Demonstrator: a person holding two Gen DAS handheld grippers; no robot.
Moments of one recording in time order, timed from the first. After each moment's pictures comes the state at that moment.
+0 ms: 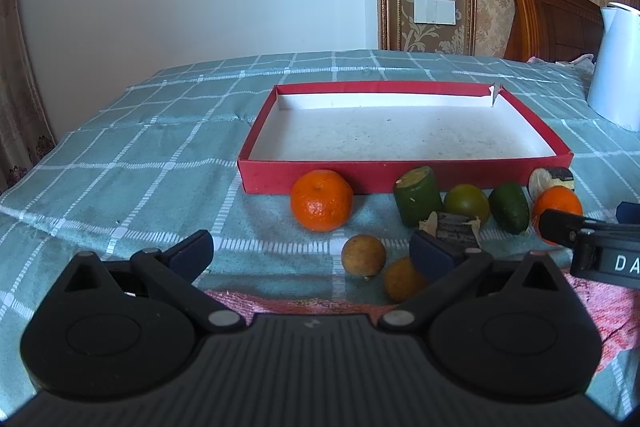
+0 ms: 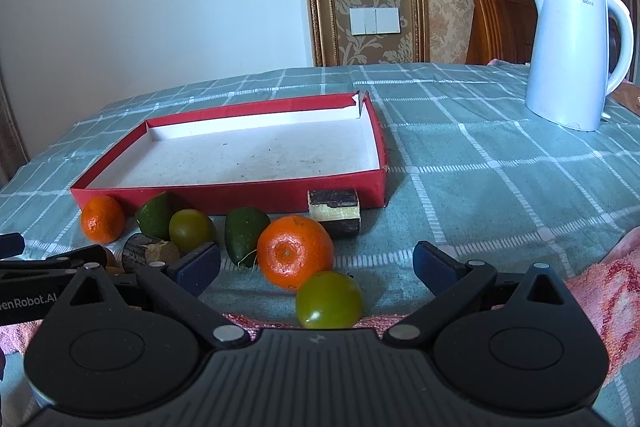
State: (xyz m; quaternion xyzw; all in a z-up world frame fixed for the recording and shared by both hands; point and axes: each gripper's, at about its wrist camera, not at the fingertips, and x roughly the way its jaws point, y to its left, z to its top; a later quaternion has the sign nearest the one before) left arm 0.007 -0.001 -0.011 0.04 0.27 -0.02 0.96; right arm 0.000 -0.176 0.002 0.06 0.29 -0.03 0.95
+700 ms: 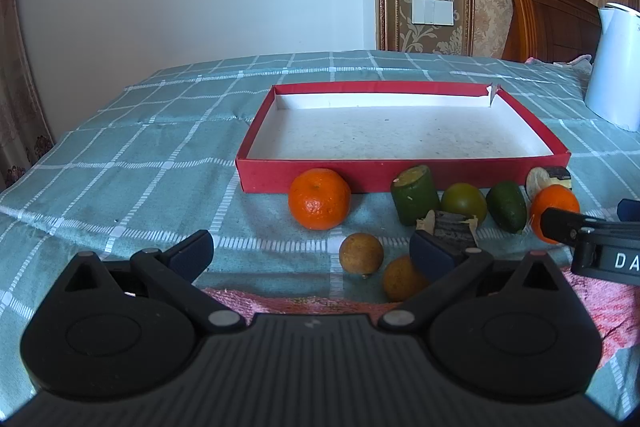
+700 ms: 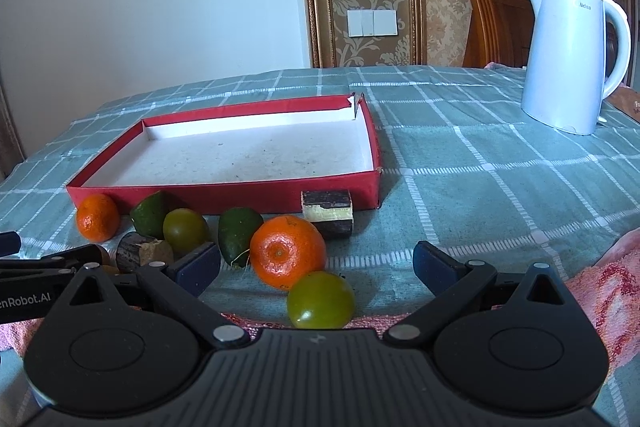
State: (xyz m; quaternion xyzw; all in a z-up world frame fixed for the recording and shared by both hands) left arm 0.006 -0.002 -0.010 0.04 0.27 -0.02 0.96; right arm -0.001 -0.177 0.004 0.05 0.29 -0.04 0.96
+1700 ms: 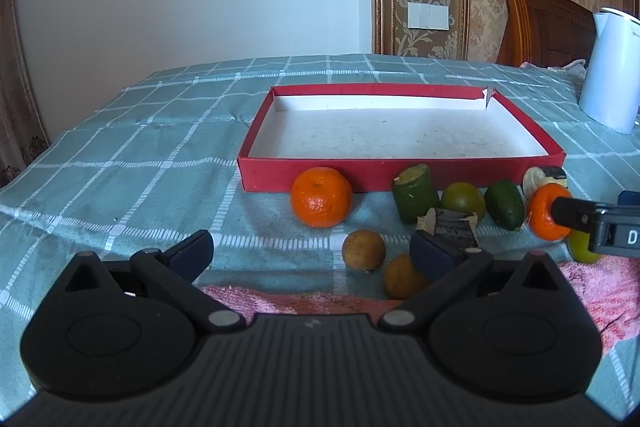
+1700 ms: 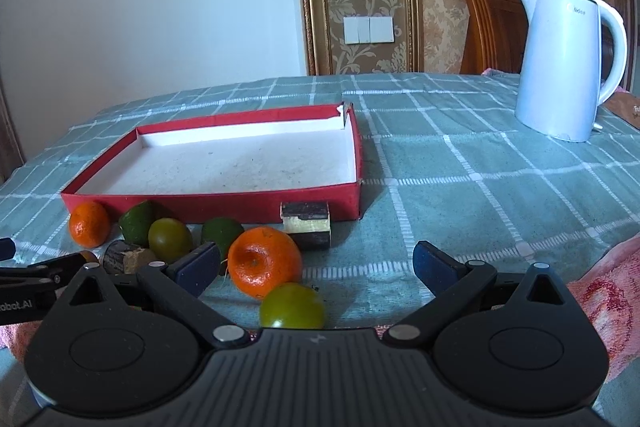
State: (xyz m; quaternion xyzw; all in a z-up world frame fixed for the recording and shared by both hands) left arm 0.000 0.007 -0.013 0.03 0.27 -0.03 0.96; right arm 0.000 -0.193 0.005 0.05 0.28 -0.03 0.96
